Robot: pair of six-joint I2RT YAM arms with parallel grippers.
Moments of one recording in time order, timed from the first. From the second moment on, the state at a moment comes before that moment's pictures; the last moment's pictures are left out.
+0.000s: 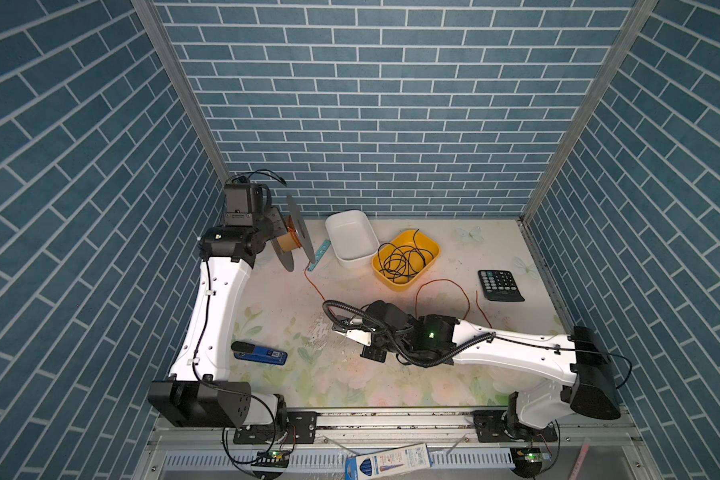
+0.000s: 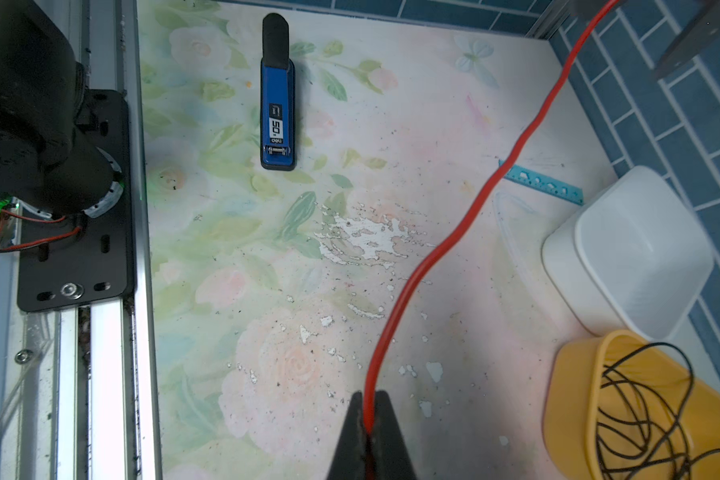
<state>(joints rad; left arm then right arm) -0.05 1.41 1.64 -0.86 -0.15 -0.37 1.31 1.50 1.25 -0.45 0.14 -0.30</state>
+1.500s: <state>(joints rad) -0.60 1.36 1.34 -0.86 -0.27 -0.19 0.61 1.67 1.66 -0.39 -0.38 -0.05</state>
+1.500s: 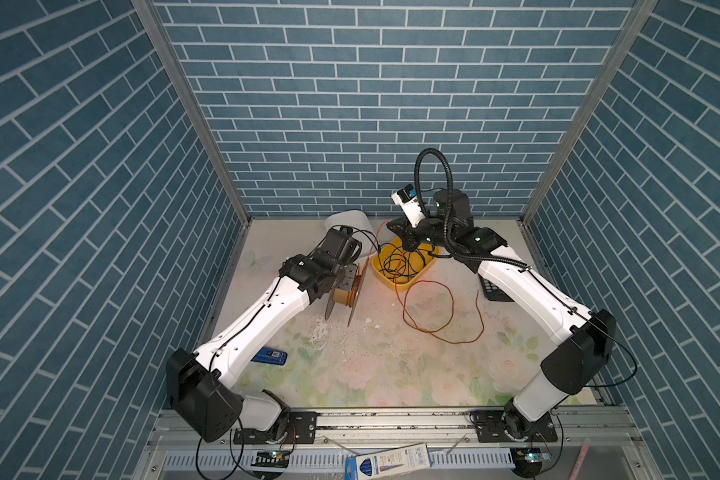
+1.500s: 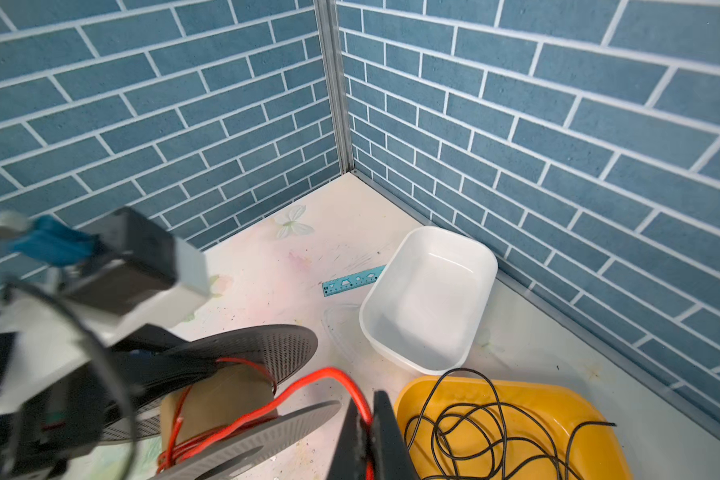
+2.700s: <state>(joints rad) -0.44 1.51 2.29 -1.26 0.17 -0.23 0.59 1.69 1.10 0.18 -0.74 0.35</state>
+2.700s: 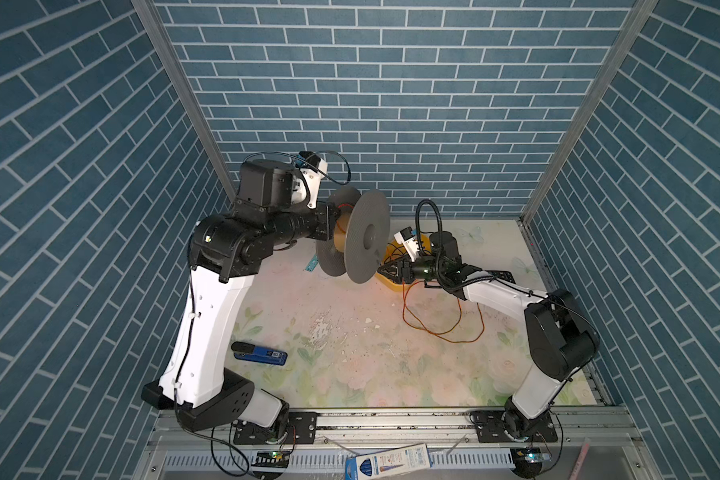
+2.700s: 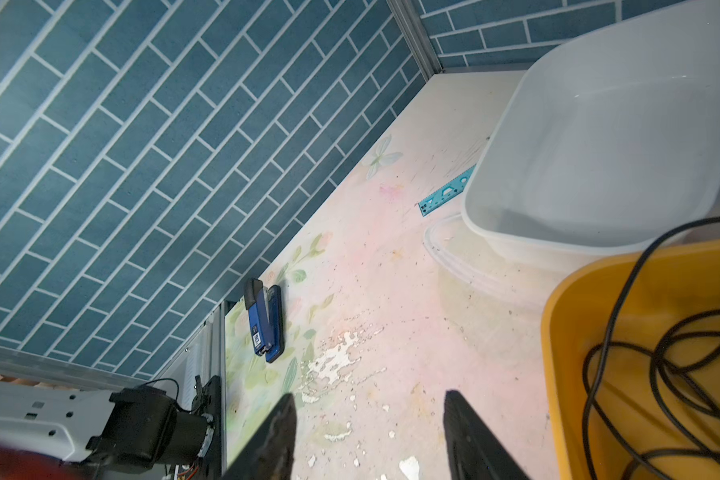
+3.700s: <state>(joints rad) -0.41 1.69 2.54 -1.41 0.12 -0.25 0.82 1.40 0.72 0.15 -0.32 0.23</state>
